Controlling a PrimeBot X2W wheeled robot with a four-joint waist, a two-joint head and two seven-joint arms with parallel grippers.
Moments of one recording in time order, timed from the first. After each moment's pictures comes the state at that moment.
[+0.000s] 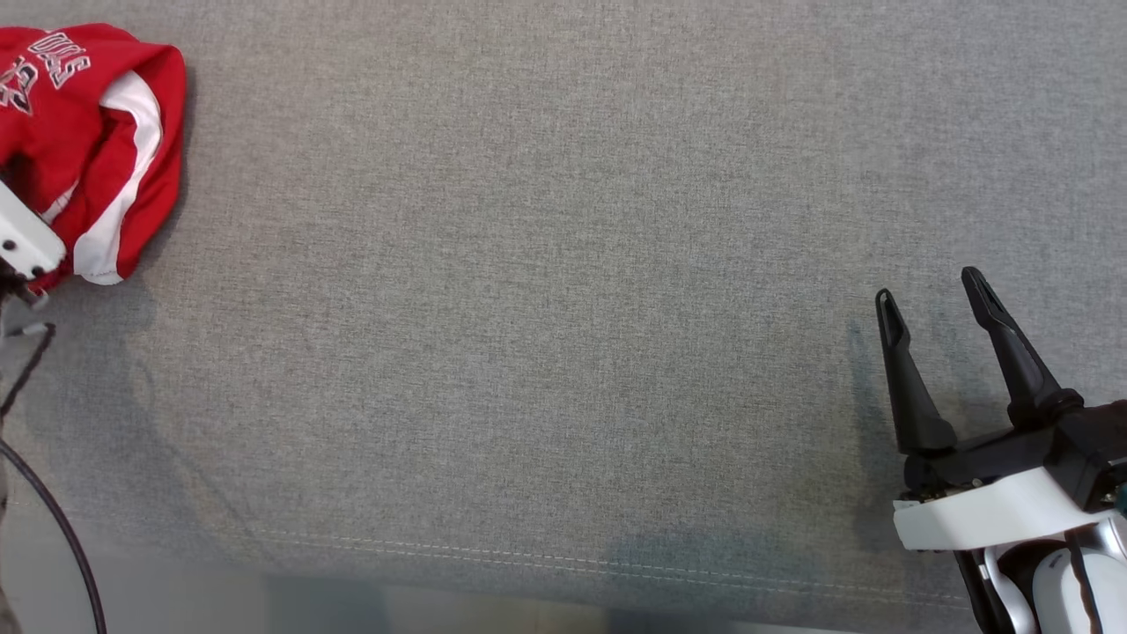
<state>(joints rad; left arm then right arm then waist) -0.99 0.38 0.09 1.10 -0.47 -0.12 0.24 -0.12 -0.10 0.07 -0.15 0.09 0.13 -0.10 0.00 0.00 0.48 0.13</state>
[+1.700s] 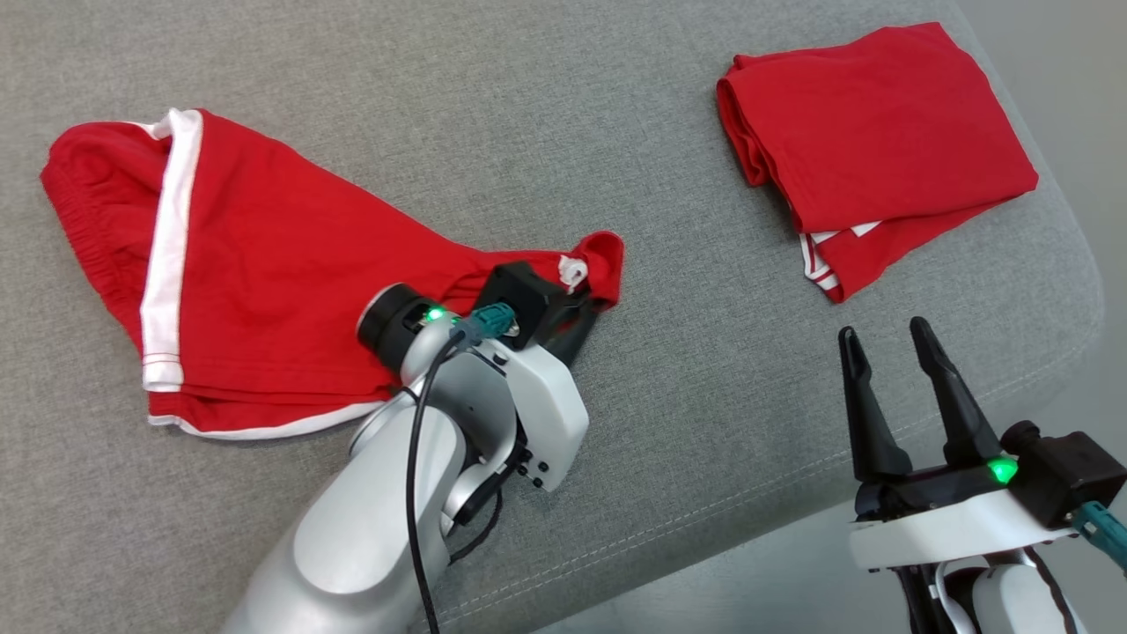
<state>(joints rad) -0.59 0.07 -0.58 0.33 -0.32 -0.09 0.22 -0.12 -0.04 0.13 0.05 0.28 0.13 -0.25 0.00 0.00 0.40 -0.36</state>
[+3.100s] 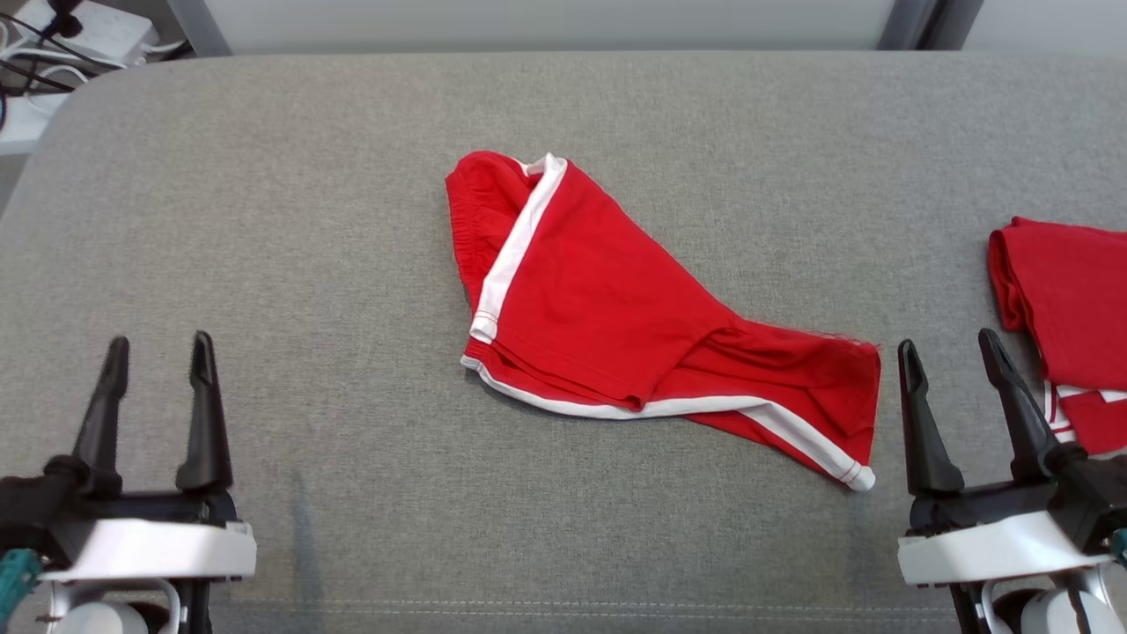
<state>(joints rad) -0.06 0.29 -0.05 -0.03 -0.42 0.11 -0.25 -0.07 -0.04 0.00 -0.01 0.10 0.13 -0.23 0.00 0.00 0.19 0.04</state>
